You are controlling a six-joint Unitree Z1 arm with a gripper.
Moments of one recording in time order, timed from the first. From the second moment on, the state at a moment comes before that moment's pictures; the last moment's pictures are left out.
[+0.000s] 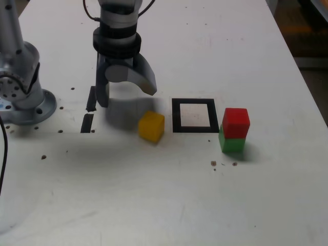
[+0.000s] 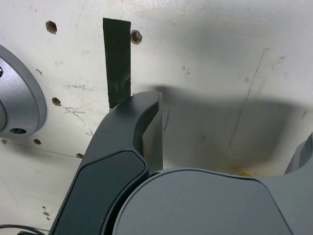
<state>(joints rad) 0.00 1.66 -0.87 0.93 -0.02 -0.05</state>
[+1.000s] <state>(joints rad) 0.00 1.62 -0.91 0.98 0.00 -0.14</state>
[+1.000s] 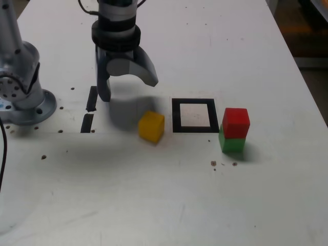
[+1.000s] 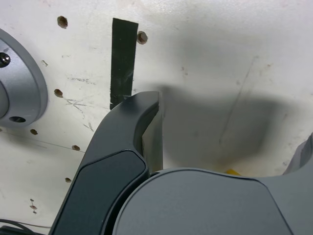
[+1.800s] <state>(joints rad) -0.03 1.76 -1.60 1.39 -0.01 -0.08</state>
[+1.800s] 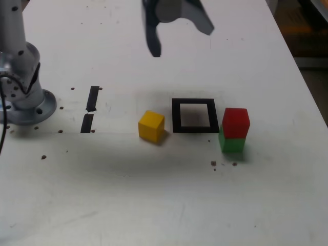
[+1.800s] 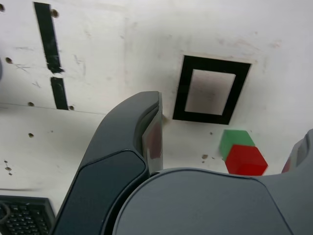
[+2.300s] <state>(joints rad) -0.14 1.97 -1.93 1.53 -0.08 -0.08</state>
